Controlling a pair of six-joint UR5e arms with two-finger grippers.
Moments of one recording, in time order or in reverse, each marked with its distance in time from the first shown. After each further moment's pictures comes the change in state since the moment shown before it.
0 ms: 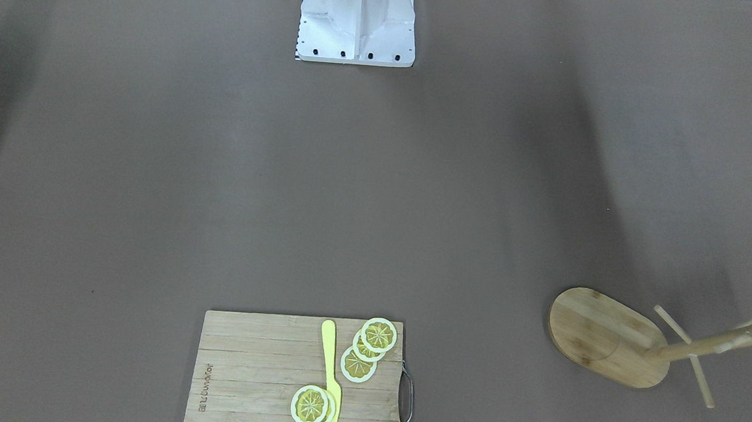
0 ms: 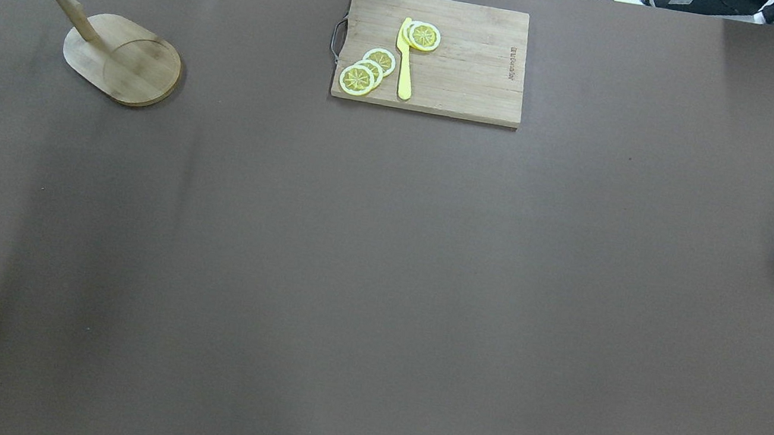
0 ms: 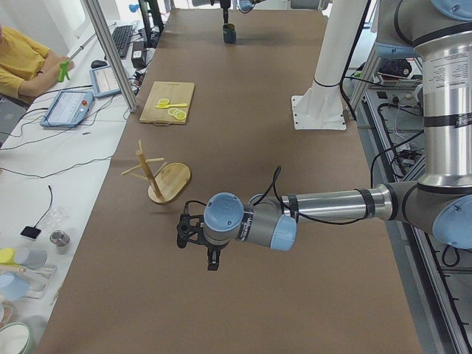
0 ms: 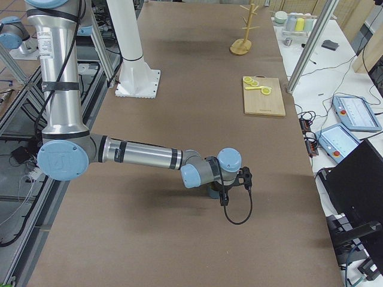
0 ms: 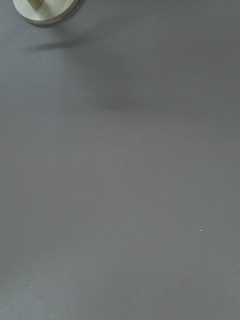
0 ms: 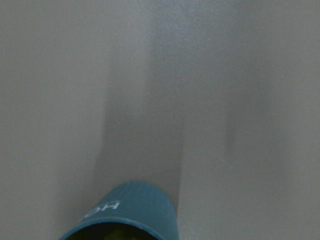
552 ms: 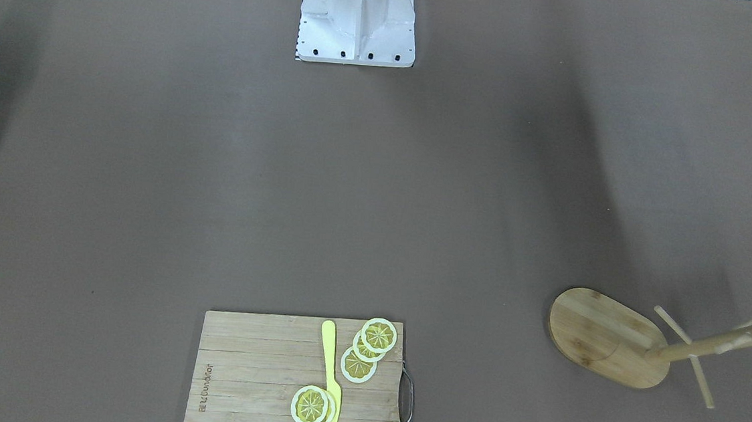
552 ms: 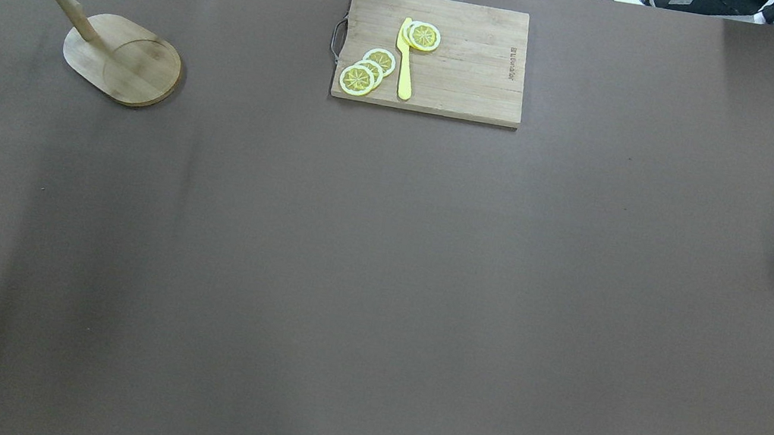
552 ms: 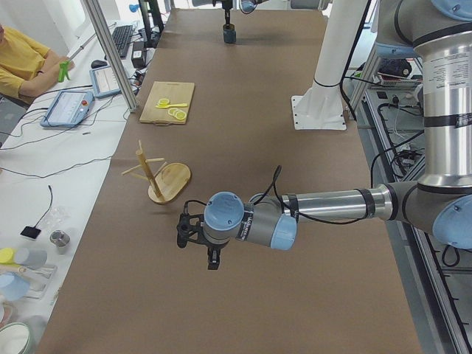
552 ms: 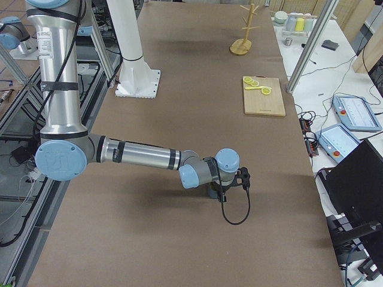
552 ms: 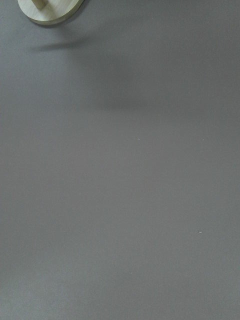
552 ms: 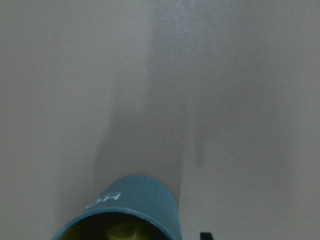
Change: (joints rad) left arm 0.000 0.000 -0.003 -0.001 0.000 -0.007; right arm -0.002 -0.007 0.010 0.002 0.011 0.009
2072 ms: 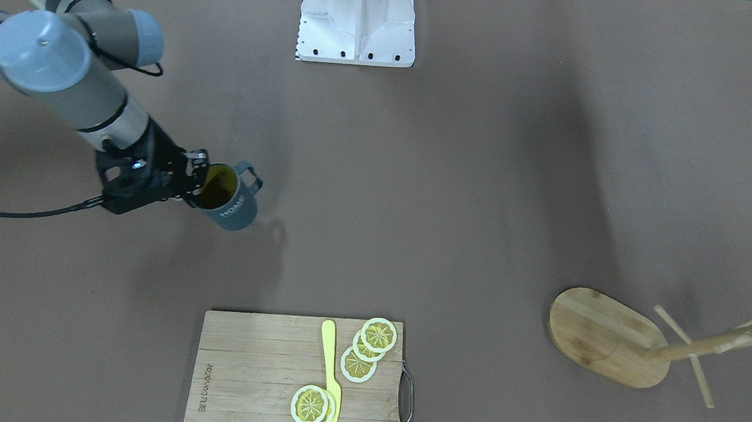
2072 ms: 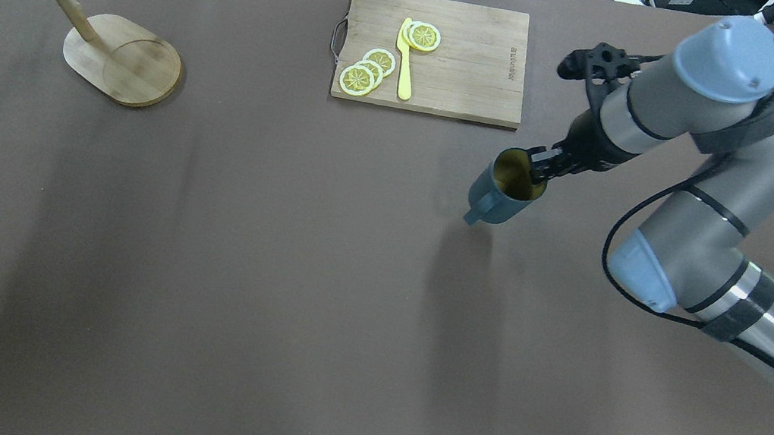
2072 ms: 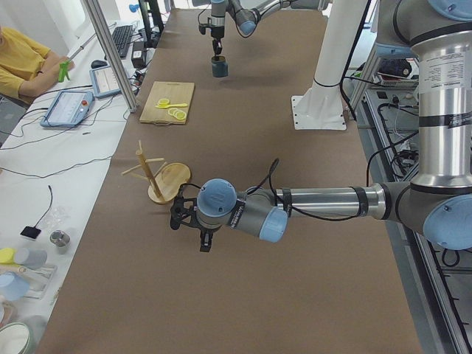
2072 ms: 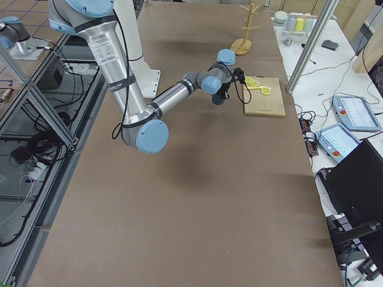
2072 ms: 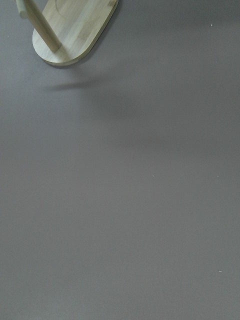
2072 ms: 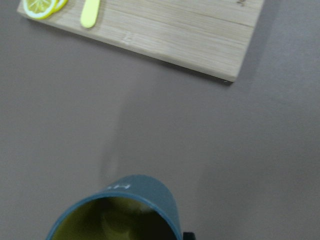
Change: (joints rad) left arm 0.069 -0.038 -0.016 -0.155 -0.100 -0.146; right arm -0.559 0.482 0.322 -0.222 -0.197 0.467
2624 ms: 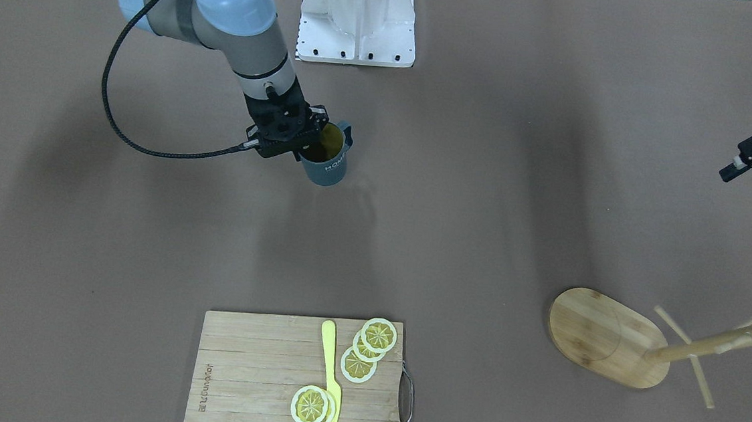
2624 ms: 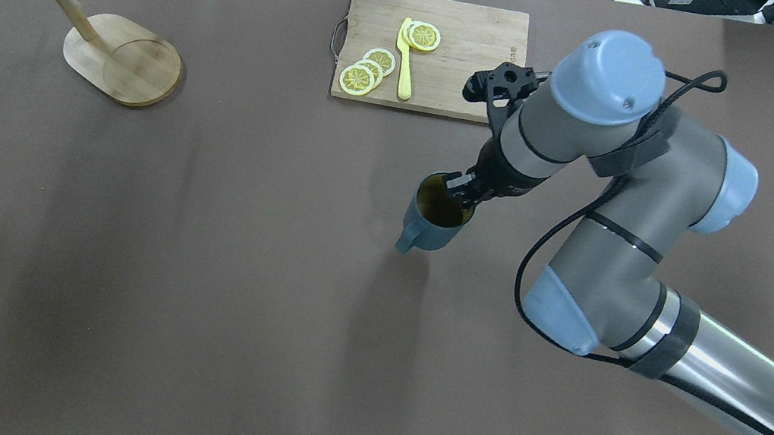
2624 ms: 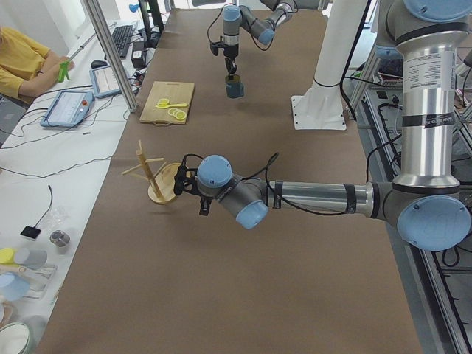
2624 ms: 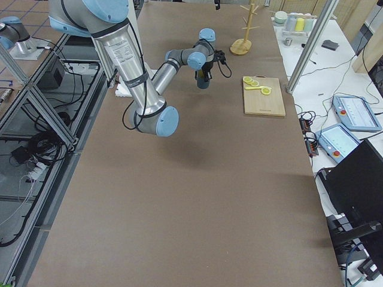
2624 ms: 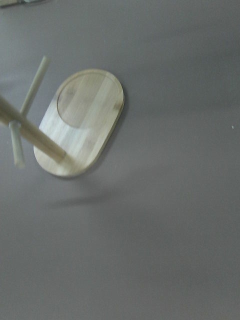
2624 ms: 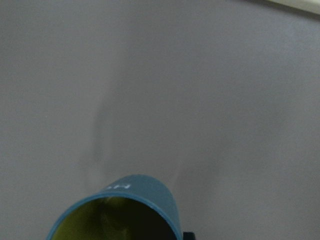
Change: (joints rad) left arm 0.243 -0.085 -0.018 -0.345 0.023 -0.372; right arm -0.238 0.149 0.036 -0.179 -0.197 0.162
